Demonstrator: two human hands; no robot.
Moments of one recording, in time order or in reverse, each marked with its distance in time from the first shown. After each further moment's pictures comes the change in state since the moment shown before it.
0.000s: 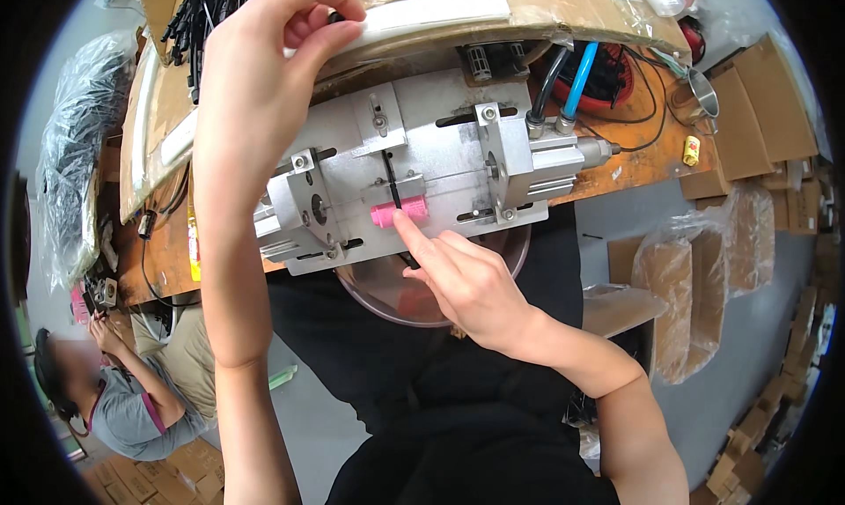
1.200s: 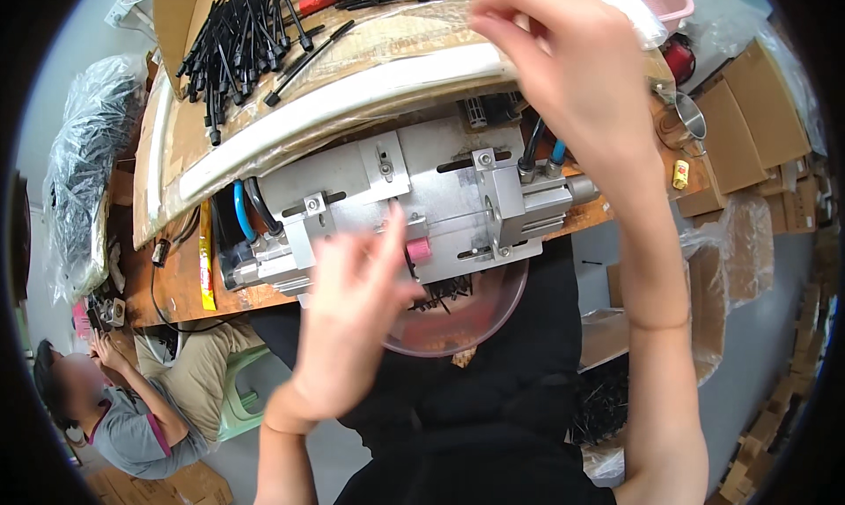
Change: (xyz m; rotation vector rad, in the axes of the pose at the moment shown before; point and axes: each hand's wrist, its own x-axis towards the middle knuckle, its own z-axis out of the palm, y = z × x) left_hand -0.123 0.024 0.020 0.241 -0.185 0.026; right_hand 0.136 0.030 -0.130 -0.444 0.306 -0.067
